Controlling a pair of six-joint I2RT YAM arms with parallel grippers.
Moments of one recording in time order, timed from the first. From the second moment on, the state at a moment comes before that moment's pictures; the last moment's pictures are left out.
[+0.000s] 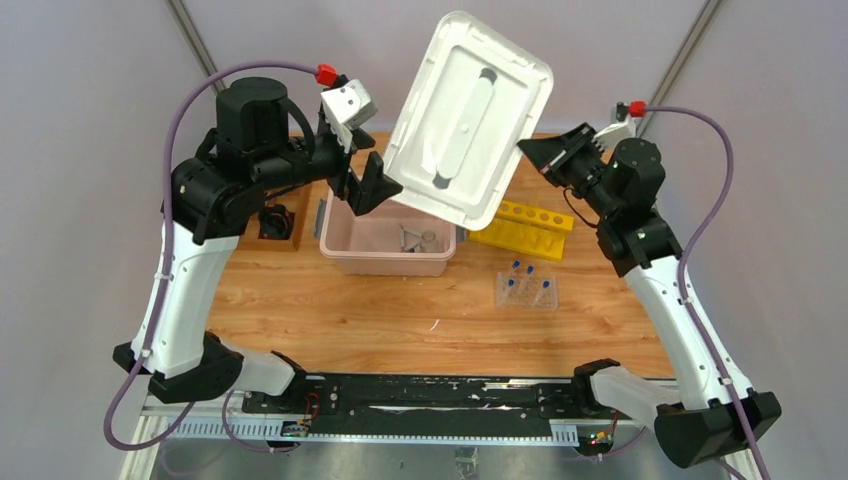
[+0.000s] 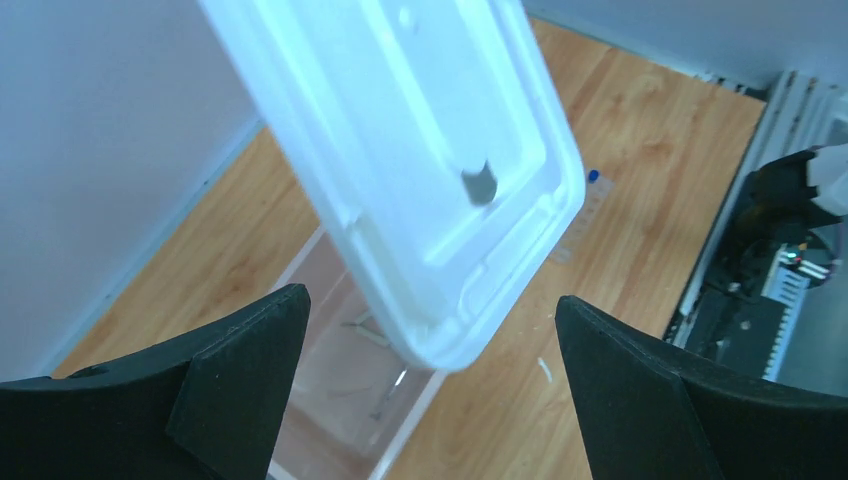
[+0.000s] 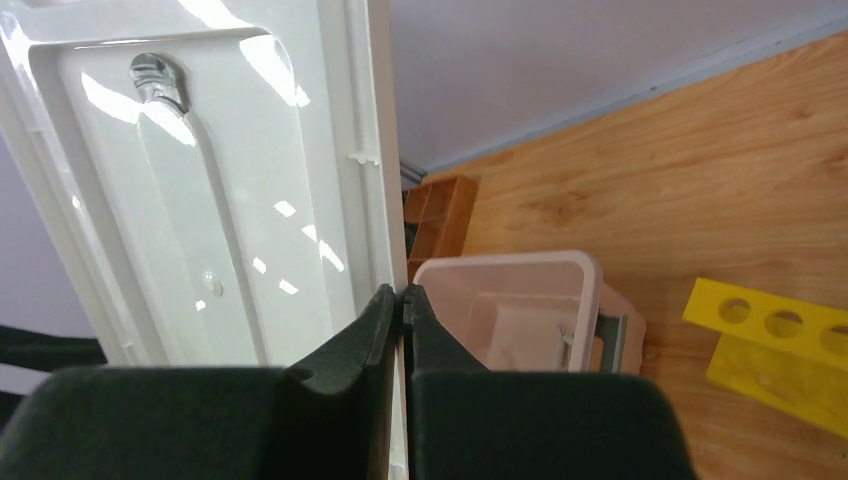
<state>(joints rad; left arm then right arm) -0.55 1.38 2.11 -1.07 0.40 0.26 0.24 1.07 1.23 -0.14 -0.19 0.88</state>
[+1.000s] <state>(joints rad) -0.25 1.26 1.64 -0.69 0.98 -0.29 0.45 0.98 1.12 -0.19 -0.16 0.71</state>
